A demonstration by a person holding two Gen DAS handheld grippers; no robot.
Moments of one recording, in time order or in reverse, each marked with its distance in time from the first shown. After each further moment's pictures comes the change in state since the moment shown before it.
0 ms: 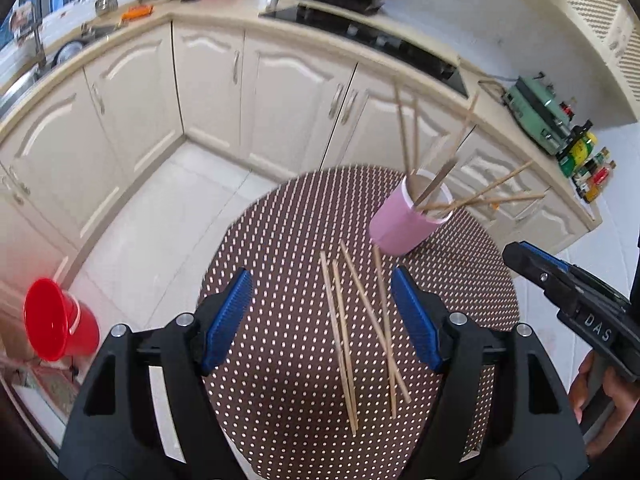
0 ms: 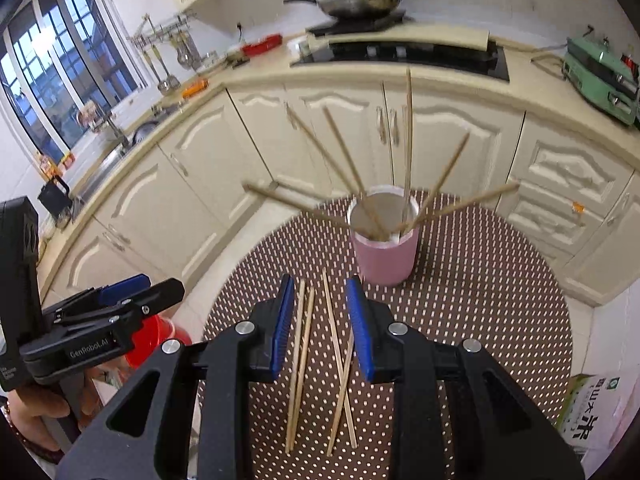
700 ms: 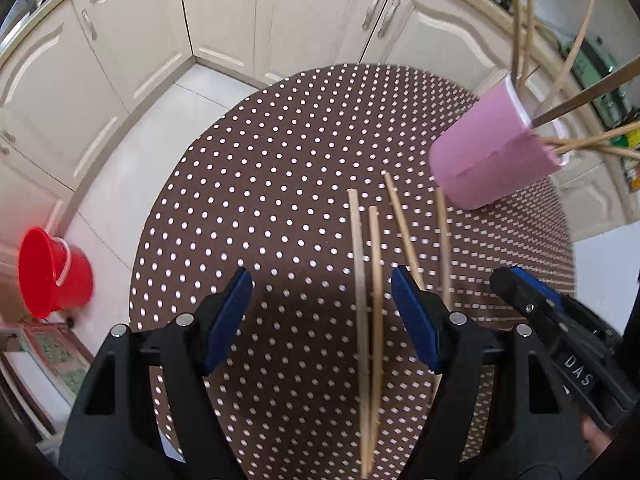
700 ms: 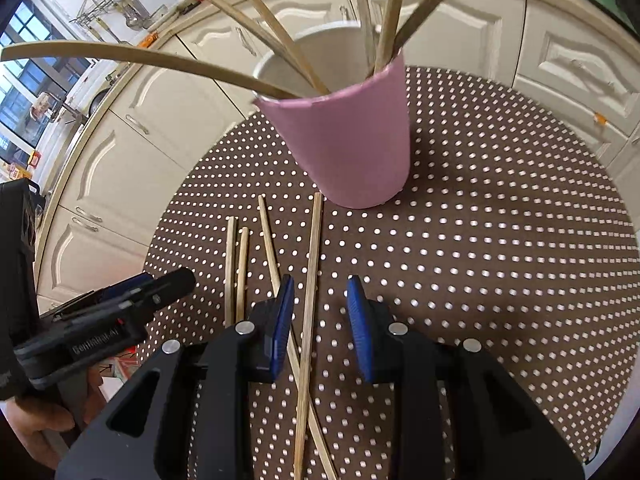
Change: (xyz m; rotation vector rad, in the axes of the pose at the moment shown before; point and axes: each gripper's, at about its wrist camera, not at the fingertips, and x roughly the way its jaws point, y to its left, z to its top) left arm 0.155 0.006 -0.018 -0.050 0.247 0.091; right arm 0.120 -0.048 -0.035 0.146 0.226 0.002
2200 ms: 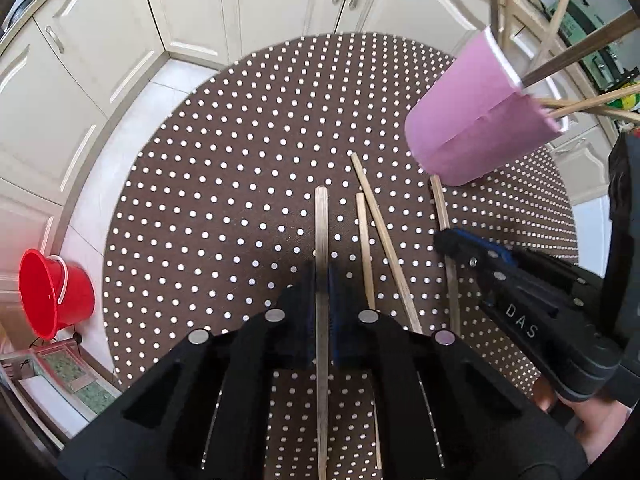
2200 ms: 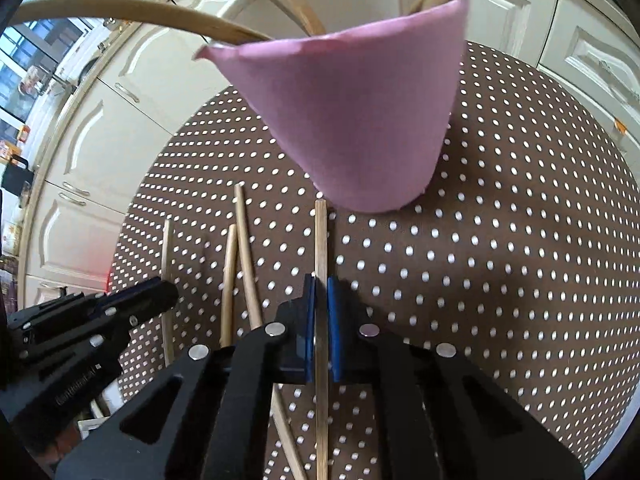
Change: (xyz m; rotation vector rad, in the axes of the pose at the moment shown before) left arm 0.024 -0.044 0.019 0.083 0.068 -0.041; right arm 0.052 0.011 0.027 -0.051 0.106 -0.008
